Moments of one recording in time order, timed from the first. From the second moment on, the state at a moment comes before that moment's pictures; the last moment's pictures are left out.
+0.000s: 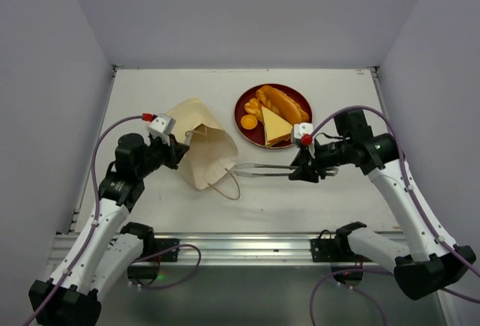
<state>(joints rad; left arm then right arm) -0.24 0.72 0.61 -0.25 0.36 -0.07 0.32 1.05 1.16 -1.12 -0.88 -0.80</state>
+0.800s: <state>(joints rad) -0.24 1.01 0.62 -0.08 0.52 -0.31 0.48 1.39 0.98 -0.46 -0.64 0.04</state>
